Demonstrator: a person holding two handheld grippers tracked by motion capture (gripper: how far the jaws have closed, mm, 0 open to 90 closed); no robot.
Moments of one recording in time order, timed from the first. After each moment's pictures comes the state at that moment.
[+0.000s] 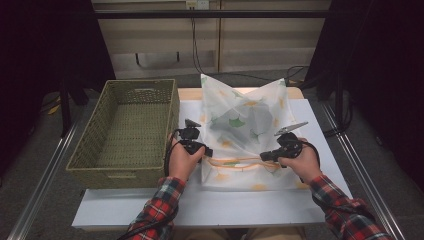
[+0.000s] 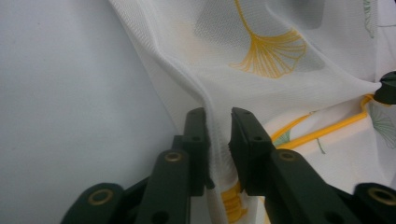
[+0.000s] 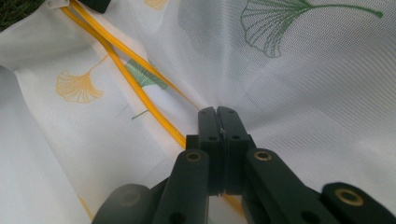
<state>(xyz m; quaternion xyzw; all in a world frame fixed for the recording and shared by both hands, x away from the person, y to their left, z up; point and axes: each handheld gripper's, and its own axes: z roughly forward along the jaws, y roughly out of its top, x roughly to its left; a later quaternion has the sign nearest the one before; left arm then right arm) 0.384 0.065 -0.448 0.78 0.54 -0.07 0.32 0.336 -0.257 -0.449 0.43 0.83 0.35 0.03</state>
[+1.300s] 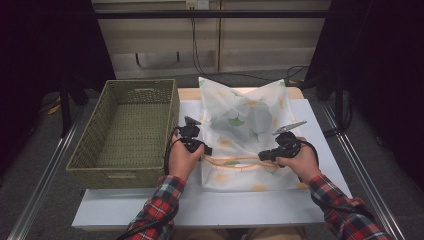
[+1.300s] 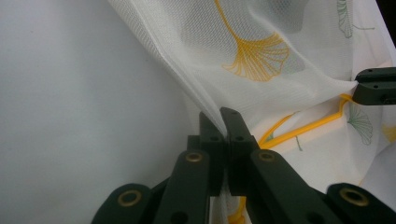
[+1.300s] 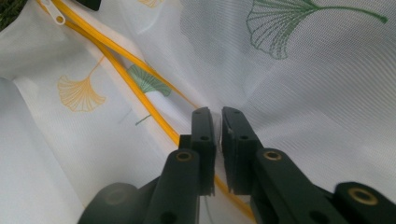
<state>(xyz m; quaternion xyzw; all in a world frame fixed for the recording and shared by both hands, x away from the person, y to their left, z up) 0.384 0.065 -0.436 0.78 0.54 -0.08 0.32 0.337 -0.252 -0.446 0.43 0.83 0.36 0.03</state>
